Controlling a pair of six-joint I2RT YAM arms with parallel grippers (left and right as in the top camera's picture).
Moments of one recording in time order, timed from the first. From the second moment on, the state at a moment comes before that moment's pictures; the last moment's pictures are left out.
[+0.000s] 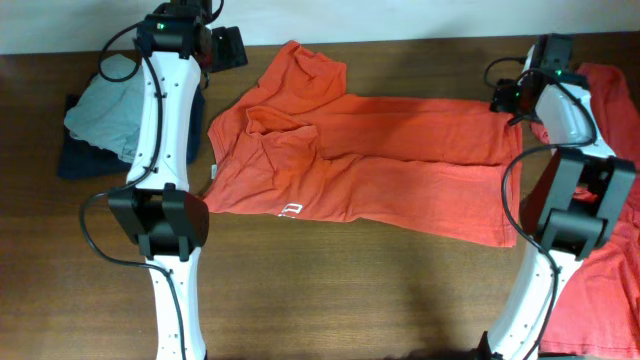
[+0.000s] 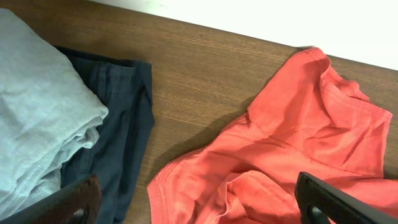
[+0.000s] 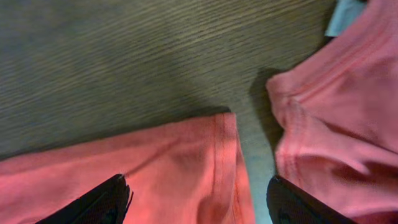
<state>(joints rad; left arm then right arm) -0.11 2.43 2.64 -1.21 -0.13 -0.30 -0.28 2.35 1.92 -0.63 0.05 0.06</state>
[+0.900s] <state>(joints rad) -0.11 2.43 2.64 -1.21 -0.13 -0.30 -0.28 2.43 1.93 -0.53 0.04 0.05</state>
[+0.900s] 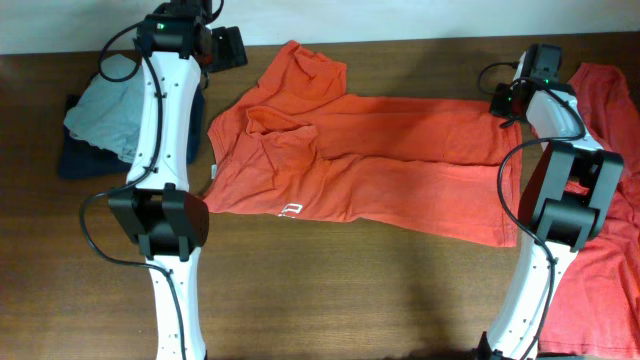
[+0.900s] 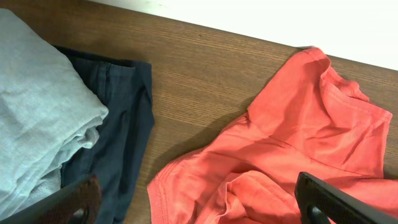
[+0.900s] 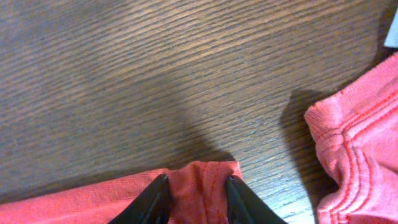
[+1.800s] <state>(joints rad) -0.11 2.43 2.64 -1.14 -0.13 -0.30 -0.28 2.36 1.93 -0.69 0.04 0.05</state>
